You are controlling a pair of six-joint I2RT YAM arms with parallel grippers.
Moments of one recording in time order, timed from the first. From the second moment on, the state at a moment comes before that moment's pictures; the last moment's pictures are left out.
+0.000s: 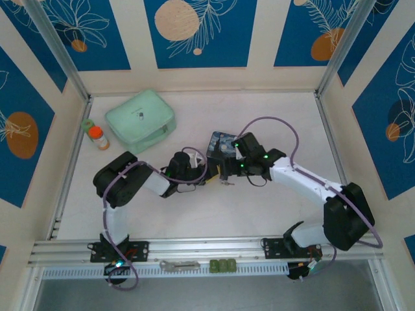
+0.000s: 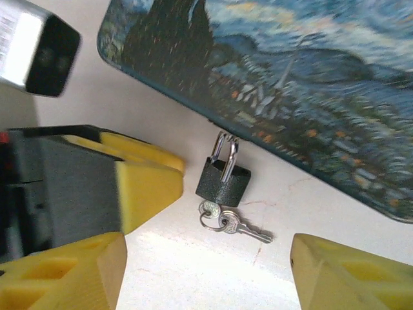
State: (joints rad) left arm -0.68 1.92 0.66 0.84 0.55 -1.18; right arm 0.64 1.38 0.92 -0.57 -0.04 0.49
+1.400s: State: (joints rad) left arm -0.48 1.67 0.56 0.70 0.48 -1.13; right arm 0.89 1.93 1.24 -0.81 0.42 0.83
